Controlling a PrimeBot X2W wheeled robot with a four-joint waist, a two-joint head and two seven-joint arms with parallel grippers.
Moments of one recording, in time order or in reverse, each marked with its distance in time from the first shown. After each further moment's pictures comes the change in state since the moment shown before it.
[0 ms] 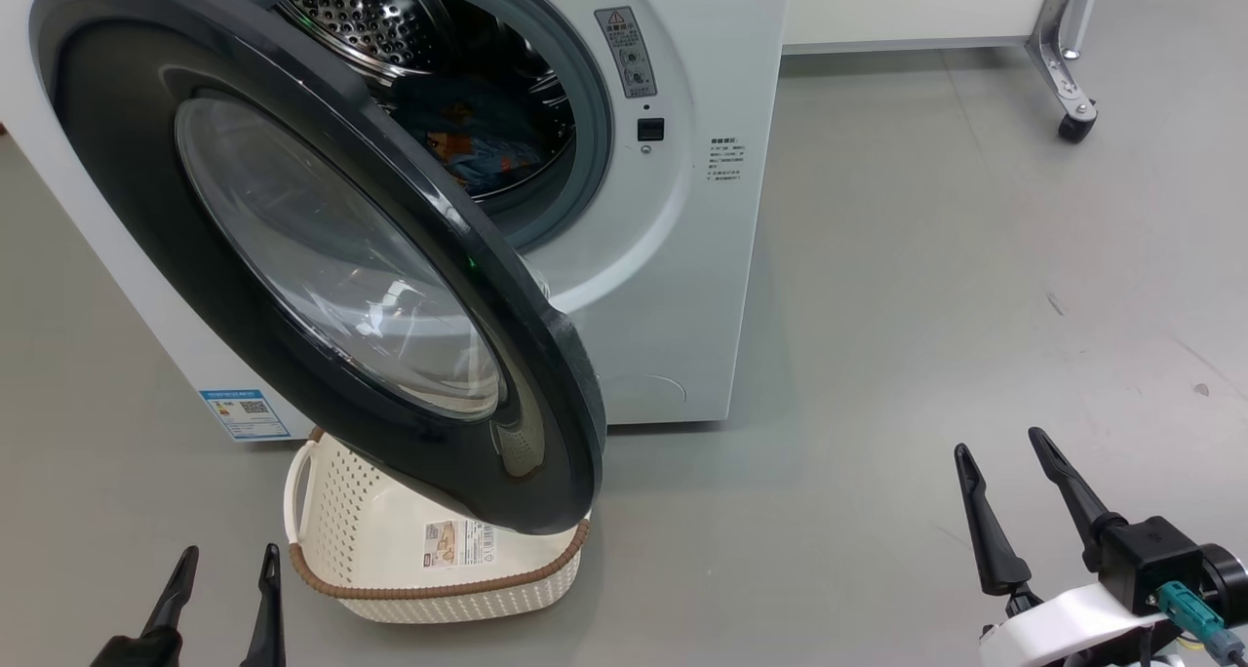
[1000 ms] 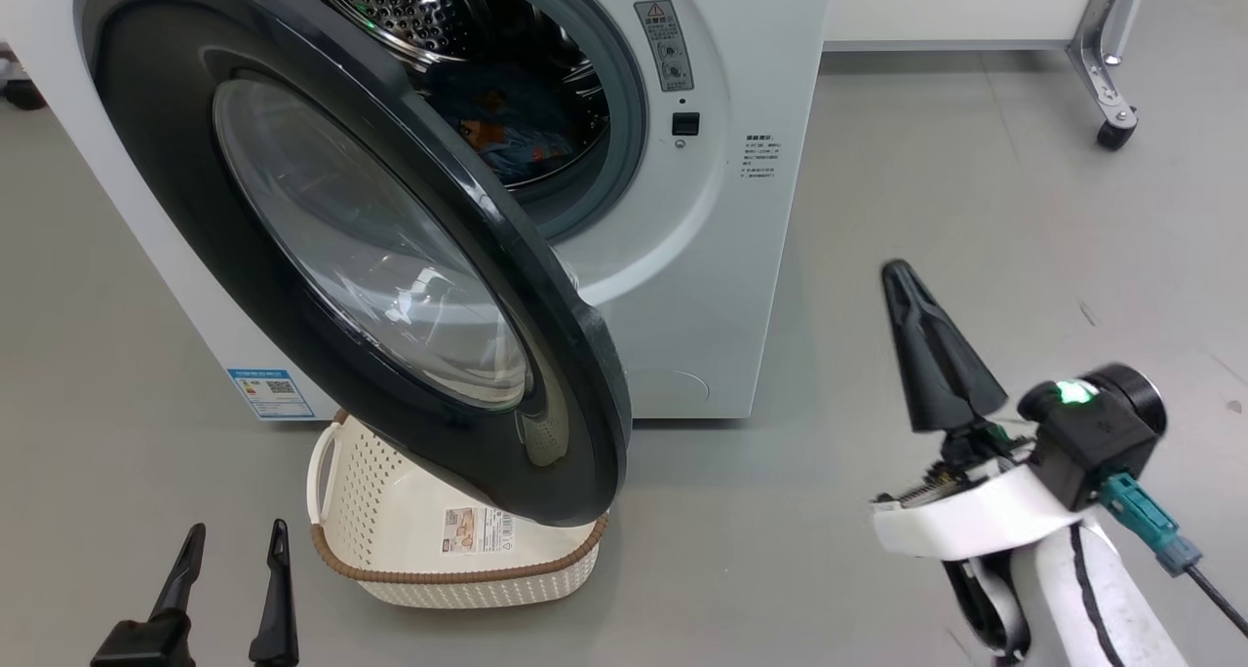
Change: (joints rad) left arm -0.020 -0.054 0.033 -0.032 0.026 -0.002 0.000; right arm -0.208 0.068 0.141 -0.170 0.009 0.001 0.000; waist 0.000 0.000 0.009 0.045
